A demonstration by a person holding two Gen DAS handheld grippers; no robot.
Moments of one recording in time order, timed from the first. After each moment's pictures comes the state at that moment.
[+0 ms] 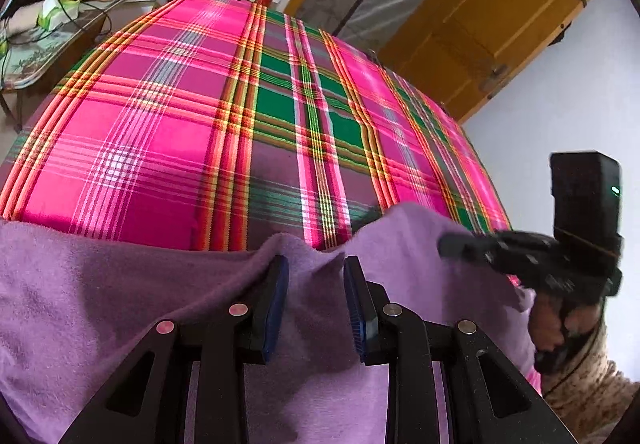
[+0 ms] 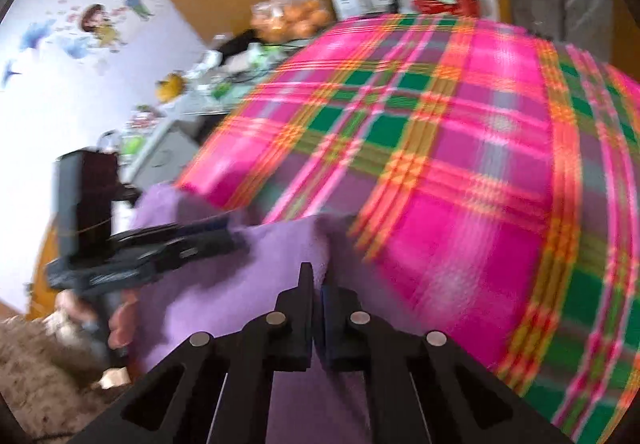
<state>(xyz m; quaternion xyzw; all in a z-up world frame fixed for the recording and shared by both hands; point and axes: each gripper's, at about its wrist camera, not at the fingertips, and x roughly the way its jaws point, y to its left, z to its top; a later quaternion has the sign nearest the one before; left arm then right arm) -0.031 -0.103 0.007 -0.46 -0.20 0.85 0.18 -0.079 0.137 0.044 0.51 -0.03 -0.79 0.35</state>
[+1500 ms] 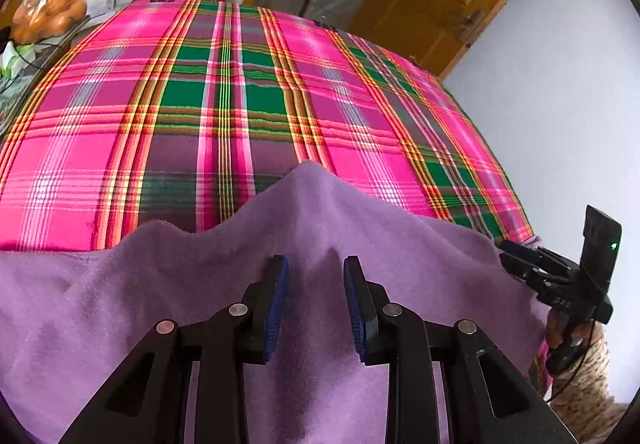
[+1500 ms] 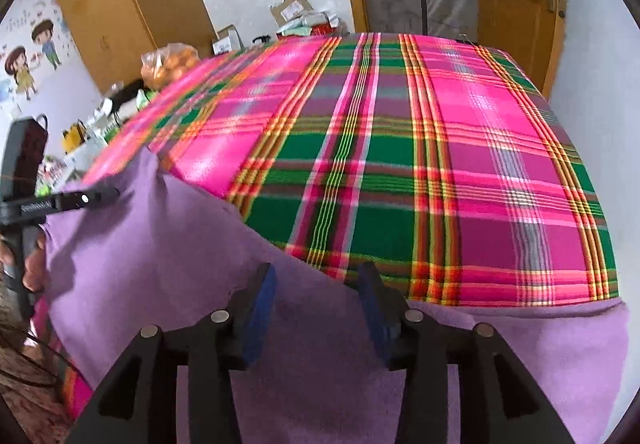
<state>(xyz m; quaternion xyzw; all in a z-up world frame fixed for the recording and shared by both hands) -0.024 -0.028 0.015 -0.48 -0.11 0.84 0.21 0.017 0.300 0.026 0.45 -0.02 -0.88 0.15</state>
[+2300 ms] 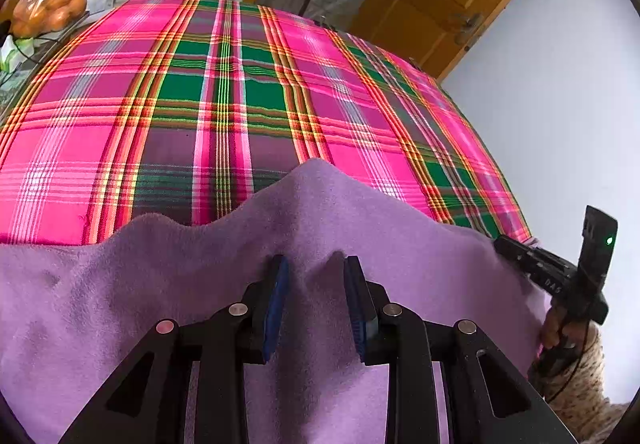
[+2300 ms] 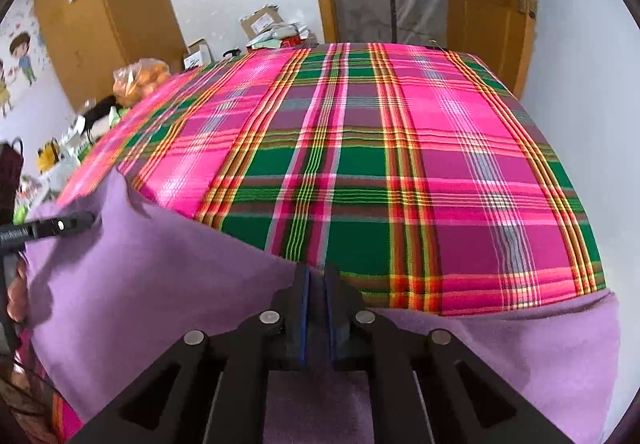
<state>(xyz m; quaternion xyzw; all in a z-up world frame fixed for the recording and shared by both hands) -0.023 -0.029 0.011 -0.48 -0.12 0.84 0.21 0.015 0.302 0.026 0.43 -0.04 -0.90 0.08</state>
